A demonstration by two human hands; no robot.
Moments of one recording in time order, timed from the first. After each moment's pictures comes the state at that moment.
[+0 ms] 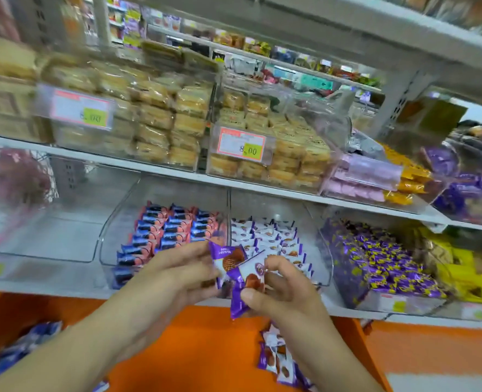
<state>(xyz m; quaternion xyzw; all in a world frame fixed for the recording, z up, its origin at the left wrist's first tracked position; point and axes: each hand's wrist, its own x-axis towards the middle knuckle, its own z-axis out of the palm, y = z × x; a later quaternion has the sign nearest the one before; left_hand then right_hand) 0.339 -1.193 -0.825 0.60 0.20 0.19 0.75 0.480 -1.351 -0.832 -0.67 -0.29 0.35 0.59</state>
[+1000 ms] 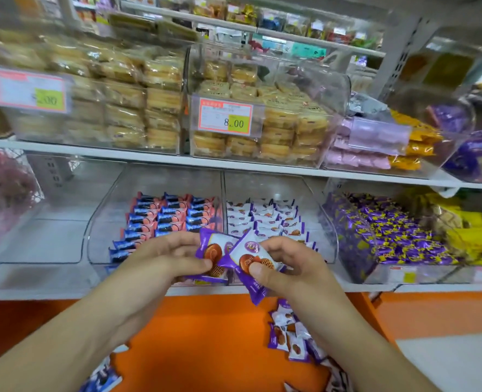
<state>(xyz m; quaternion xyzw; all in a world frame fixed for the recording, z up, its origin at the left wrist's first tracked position) 0.353 -1.169 -0.836 0.61 0.27 0.14 0.73 0.510 -1.345 -0.851 -0.73 -0.32 0.26 0.55</state>
